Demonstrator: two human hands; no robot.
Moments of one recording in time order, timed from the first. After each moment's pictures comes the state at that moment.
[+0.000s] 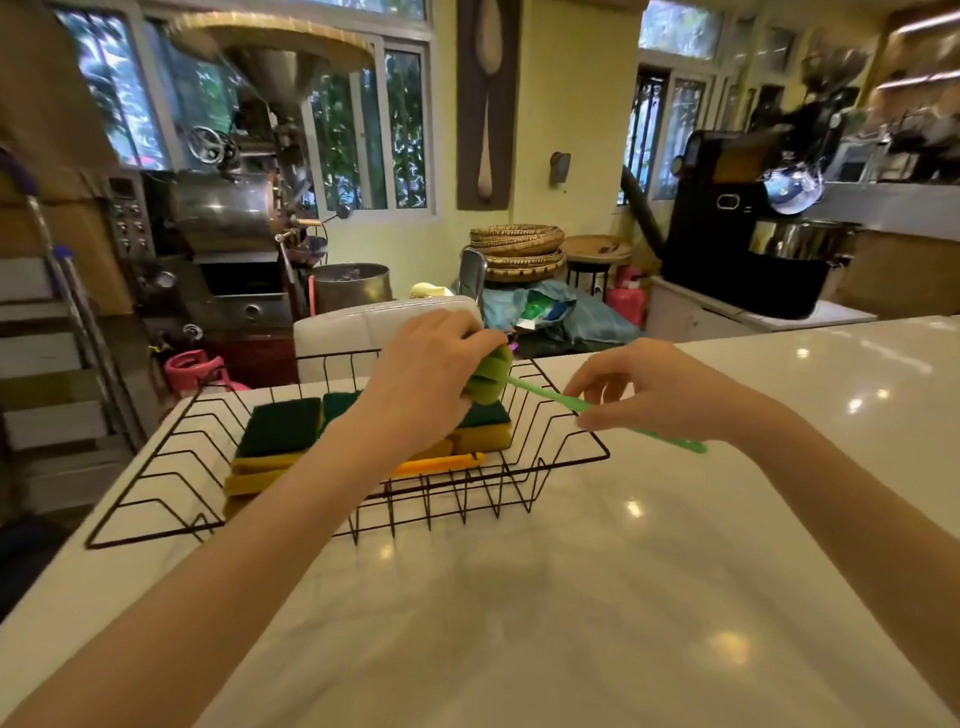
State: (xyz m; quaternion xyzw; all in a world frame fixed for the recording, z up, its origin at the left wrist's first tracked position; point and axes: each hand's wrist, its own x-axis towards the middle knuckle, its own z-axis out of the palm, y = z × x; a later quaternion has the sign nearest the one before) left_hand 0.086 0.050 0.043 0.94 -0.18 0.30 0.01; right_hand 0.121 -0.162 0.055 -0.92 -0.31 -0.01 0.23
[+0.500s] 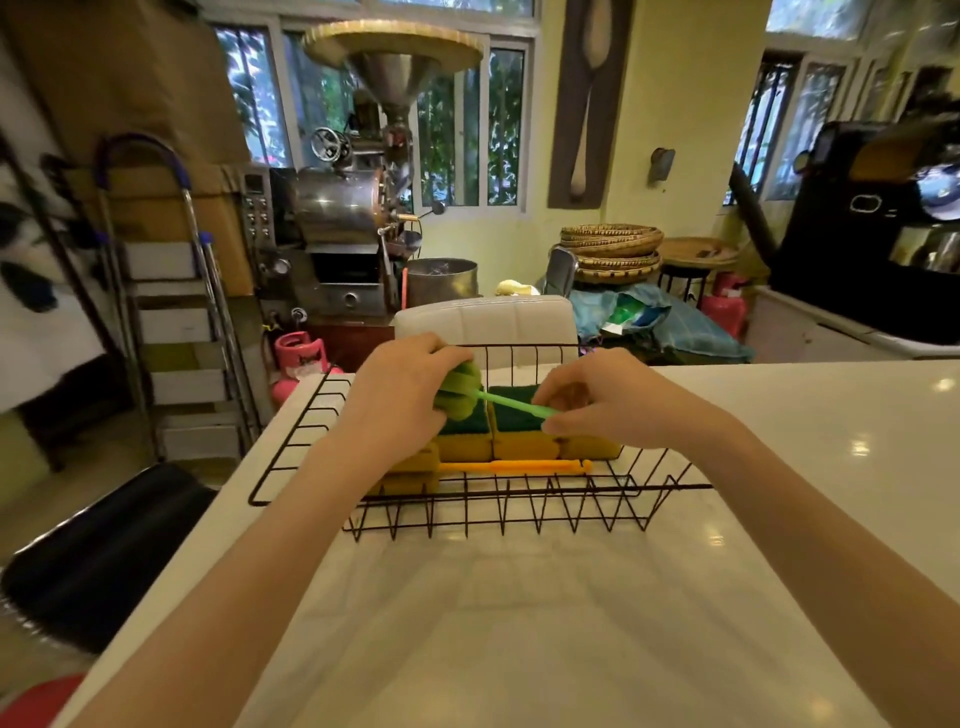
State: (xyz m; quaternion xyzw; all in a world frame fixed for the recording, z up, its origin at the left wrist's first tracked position) left_hand 0.053 0.155 0.022 0.96 -0.03 0.29 0.04; right_hand 0.129 -0.043 0.041 -0.88 -0.42 0.01 0.23
